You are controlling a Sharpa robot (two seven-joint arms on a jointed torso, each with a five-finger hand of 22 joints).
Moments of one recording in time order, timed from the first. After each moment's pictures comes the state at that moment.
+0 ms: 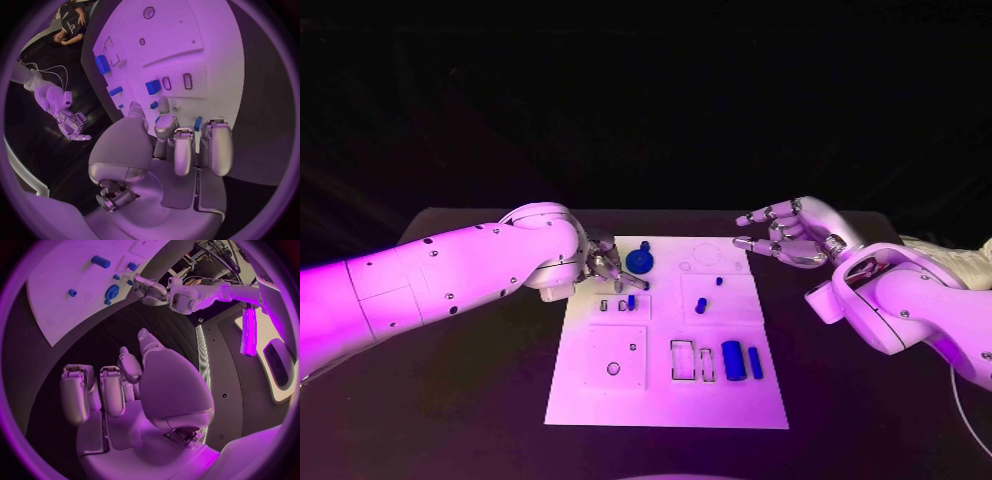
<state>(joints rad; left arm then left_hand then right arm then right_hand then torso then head) 1.27 -0.71 -0.01 1.43 -1.09 0.18 -0.62 1.13 0.02 -0.24 0.29 0.05 1.02 0.04 0.54 0.48 1.34 -0.02 1.16 1.10 1.47 -0.08 1.57 1.31 0.05 1.47 0.03 1.46 1.31 1.06 -0.97 0.14 1.70 -0.97 -0.47 0.03 1.37 -0.08 0.08 0.18 0.17 0.97 0.15 0.07 0.07 1.37 0.06 1.13 1.26 1.47 0.00 1.49 1.31 0.03 1.45 0.11 1.49 1.31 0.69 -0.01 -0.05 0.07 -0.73</state>
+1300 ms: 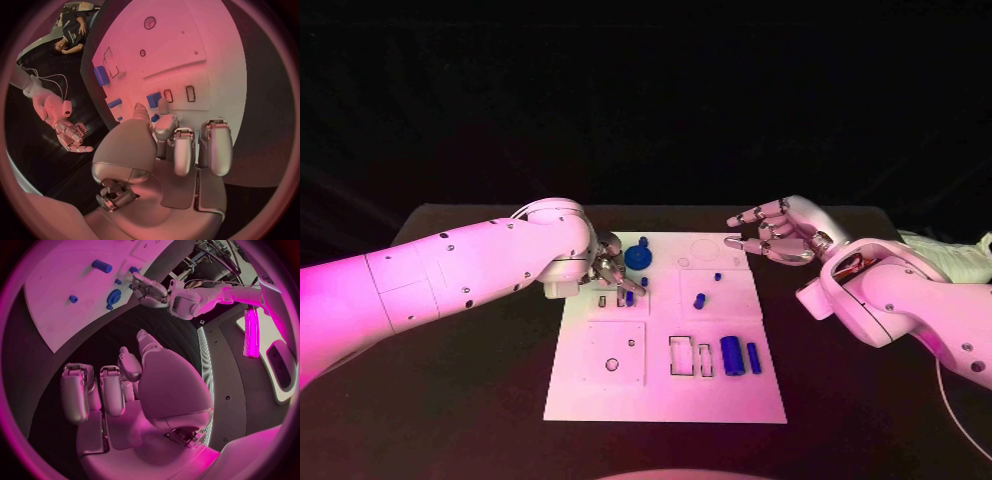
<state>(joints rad) 1.26 -0.65 -0.01 1.39 -1.09 0.29 -0.65 1.19 0.08 -0.24 0.29 0.05 0.97 0.03 0.60 0.57 1.34 -0.03 1.17 1.11 1.47 -0.08 1.57 1.31 0.05 1.47 0.03 1.47 1.31 1.06 -0.94 0.14 1.67 -0.99 -0.44 0.00 1.37 -0.08 0.08 0.18 0.21 0.97 0.15 0.07 0.07 1.36 0.06 1.11 1.24 1.47 0.00 1.48 1.31 0.03 1.44 0.10 1.49 1.31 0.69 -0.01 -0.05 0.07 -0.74</state>
